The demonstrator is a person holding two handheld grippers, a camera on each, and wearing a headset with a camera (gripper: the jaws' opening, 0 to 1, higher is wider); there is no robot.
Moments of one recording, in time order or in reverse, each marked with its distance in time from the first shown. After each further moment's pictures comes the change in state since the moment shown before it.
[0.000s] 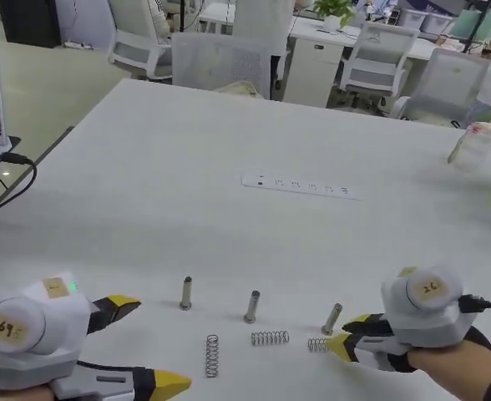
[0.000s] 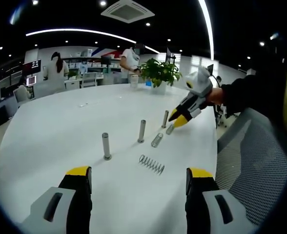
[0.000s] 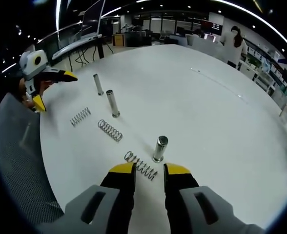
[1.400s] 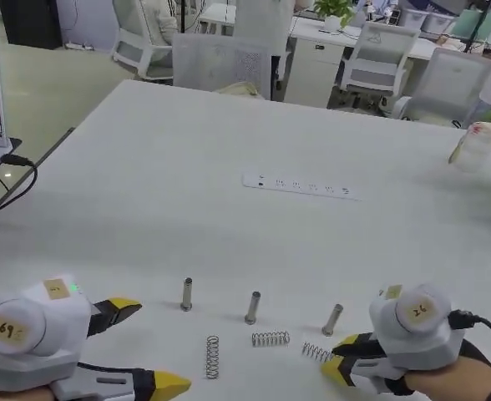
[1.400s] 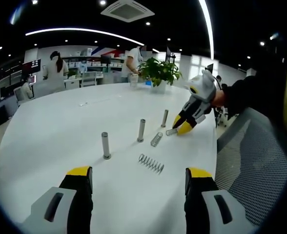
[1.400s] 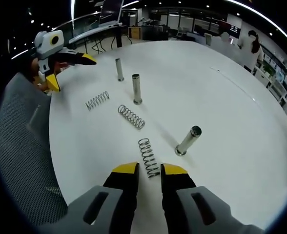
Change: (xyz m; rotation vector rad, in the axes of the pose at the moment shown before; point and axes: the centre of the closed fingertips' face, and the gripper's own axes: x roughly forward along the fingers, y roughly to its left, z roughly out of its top) left arm 0.000 -0.001 -0.001 0.001 0.008 -0.002; right arm 0.004 0.031 -0.016 -0.114 0.050 0.088
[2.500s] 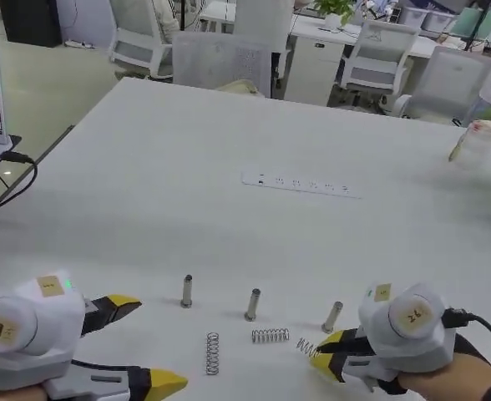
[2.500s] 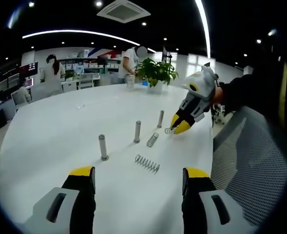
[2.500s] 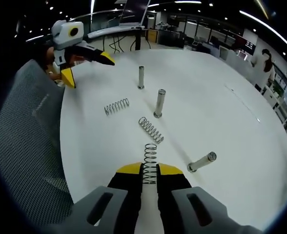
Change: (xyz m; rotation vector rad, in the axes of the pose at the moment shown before) left arm -0.008 -0.007 0.004 0.029 -0.002 -0.025; right arm -0.007 0.028 0.024 -0.147 -0.032 0.044
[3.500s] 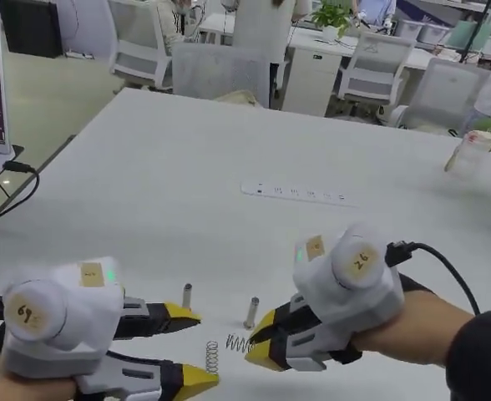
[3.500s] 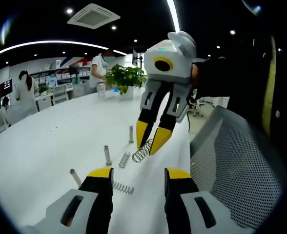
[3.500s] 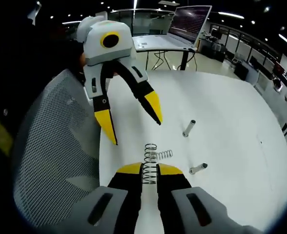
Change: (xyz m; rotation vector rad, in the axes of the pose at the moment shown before) left arm 0.011 -0.056 0.046 0.159 -0.017 -0.215; right arm -0.013 0.075 0.099 -0.259 -0.005 0.269
